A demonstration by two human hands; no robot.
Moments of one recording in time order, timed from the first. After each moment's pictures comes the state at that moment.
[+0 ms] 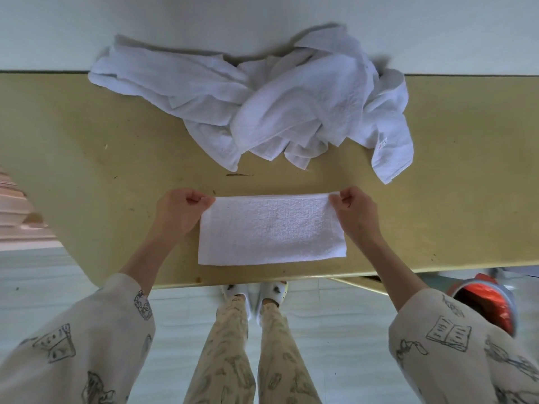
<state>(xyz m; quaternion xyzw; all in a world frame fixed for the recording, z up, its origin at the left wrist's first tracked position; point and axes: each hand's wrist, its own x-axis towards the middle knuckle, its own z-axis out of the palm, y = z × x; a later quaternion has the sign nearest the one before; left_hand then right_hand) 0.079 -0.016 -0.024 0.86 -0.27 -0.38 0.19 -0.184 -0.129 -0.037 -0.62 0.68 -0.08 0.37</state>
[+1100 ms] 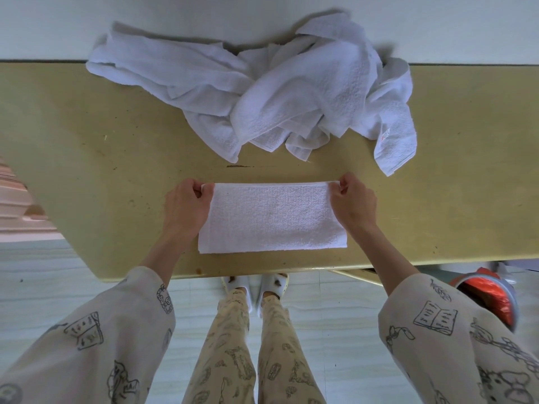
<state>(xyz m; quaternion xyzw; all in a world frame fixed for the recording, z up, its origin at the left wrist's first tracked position) 0.060 -0.015 -0.033 0.89 -0.29 -0.29 0.20 -0.172 -0.129 -0.035 -0.66 0.68 -0.03 0.31</state>
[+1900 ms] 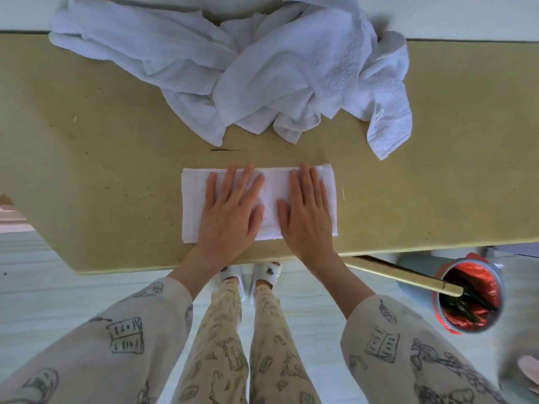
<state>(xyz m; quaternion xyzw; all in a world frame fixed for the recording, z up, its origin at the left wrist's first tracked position) -0.012 0.001 -0.073 0.74 -0.67 -0.12 0.03 -0.159 -0.056 -0.081 -0.86 0.49 -0.09 0.12</state>
